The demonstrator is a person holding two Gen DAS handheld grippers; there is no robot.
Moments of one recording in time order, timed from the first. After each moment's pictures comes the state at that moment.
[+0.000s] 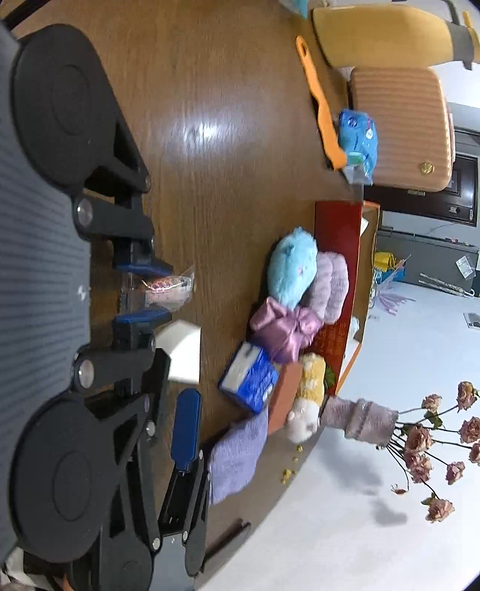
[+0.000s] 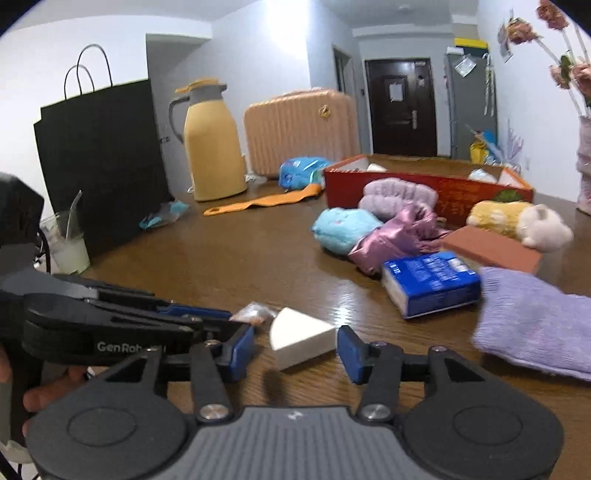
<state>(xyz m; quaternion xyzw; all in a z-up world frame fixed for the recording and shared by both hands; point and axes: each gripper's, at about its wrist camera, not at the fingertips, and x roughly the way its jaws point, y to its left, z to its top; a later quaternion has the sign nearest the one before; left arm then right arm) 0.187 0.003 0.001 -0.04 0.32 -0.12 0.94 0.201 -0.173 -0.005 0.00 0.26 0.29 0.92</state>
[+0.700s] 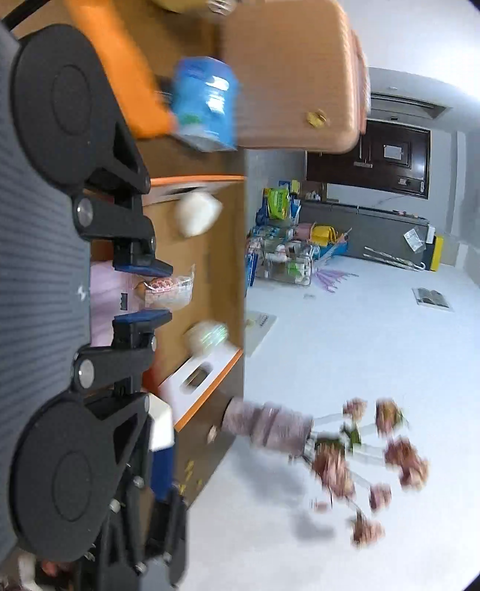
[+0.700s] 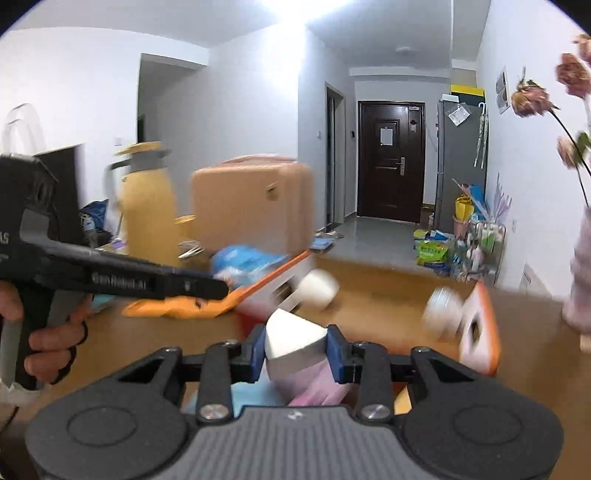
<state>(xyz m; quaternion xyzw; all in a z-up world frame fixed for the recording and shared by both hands) 0.439 0.008 0.113 -0.03 0.24 -0.16 0.96 0.392 -0.210 0.102 -0.03 0.19 0.27 0.94</state>
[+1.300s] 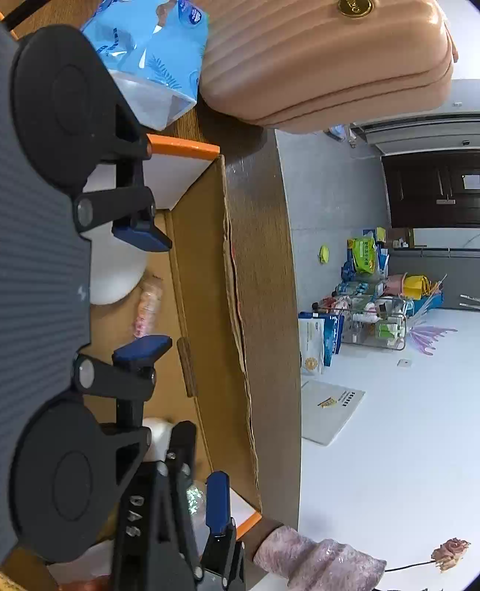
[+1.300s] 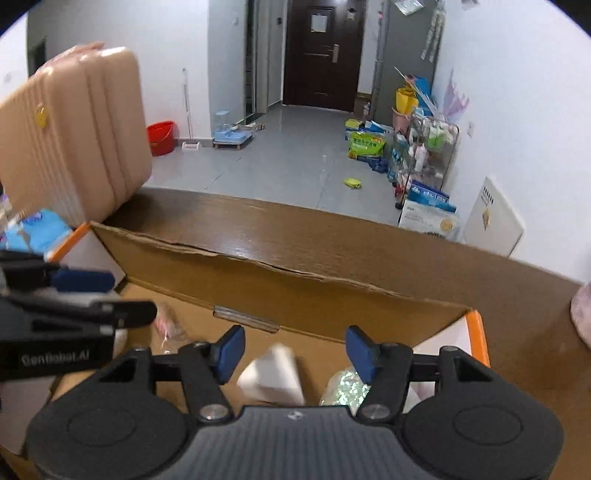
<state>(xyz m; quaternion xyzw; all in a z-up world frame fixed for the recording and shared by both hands) 0.686 -0.036 0.048 0.02 0.39 -0.08 0.92 0.699 -0.193 0.055 -0.05 0.38 0.14 0.91</state>
